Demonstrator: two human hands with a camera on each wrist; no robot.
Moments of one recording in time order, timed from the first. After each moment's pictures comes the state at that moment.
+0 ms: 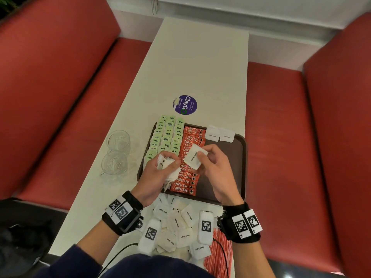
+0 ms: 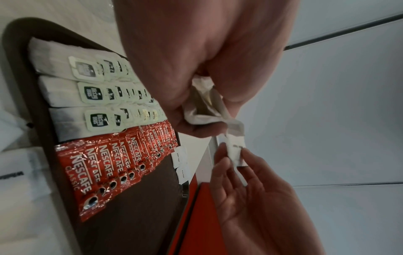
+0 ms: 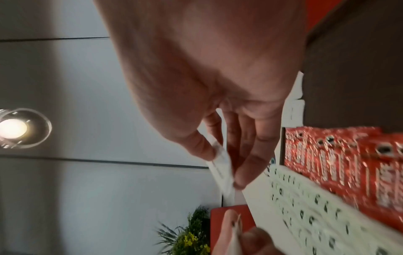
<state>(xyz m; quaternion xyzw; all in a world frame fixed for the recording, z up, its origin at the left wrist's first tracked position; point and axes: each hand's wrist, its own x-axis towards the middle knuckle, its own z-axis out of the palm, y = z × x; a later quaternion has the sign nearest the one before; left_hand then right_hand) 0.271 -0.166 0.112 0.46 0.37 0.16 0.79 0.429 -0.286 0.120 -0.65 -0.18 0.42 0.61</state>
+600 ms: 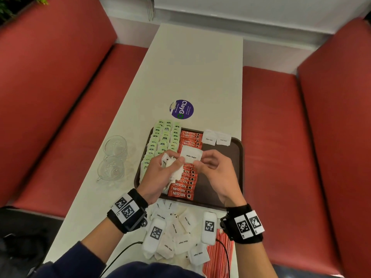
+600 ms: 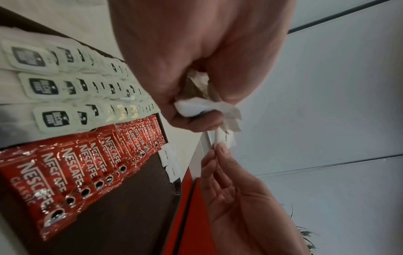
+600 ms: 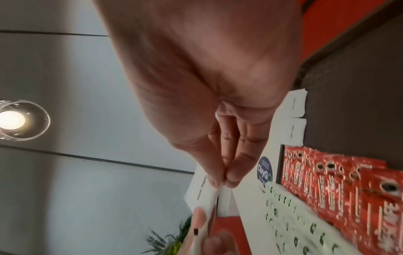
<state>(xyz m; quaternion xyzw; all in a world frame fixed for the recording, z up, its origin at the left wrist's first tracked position) 0.294 -0.163 0.116 0.51 0.38 0.16 0.75 0.450 -0.296 0.107 -0.71 -0.23 0.36 0.56</state>
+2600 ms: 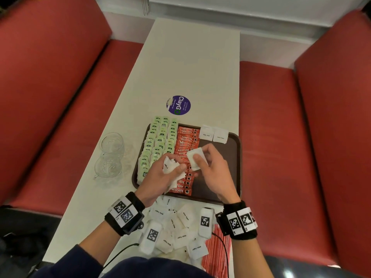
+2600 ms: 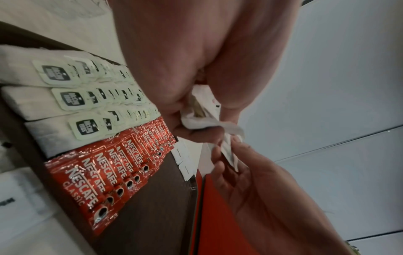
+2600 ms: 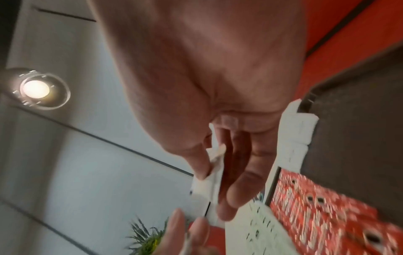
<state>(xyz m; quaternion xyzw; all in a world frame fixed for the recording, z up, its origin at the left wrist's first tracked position) 0.283 -0.174 0.095 0.60 0.34 0.12 0.71 0.443 -0.300 0.114 -0.73 -0.29 0.34 0.52</state>
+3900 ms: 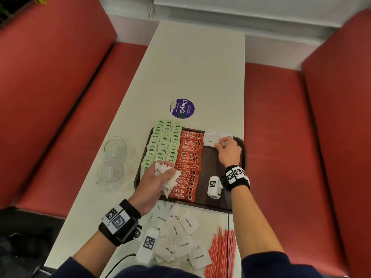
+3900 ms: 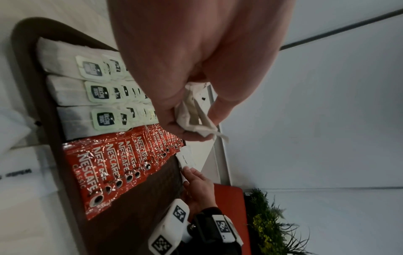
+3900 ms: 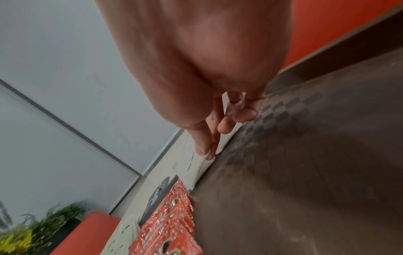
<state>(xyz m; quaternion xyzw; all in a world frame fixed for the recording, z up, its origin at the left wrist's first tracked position) 0.275 -0.160 0.086 0.44 0.44 0.12 0.77 0.567 -0.243 -0.010 -0.89 -0.14 0.20 0.38</state>
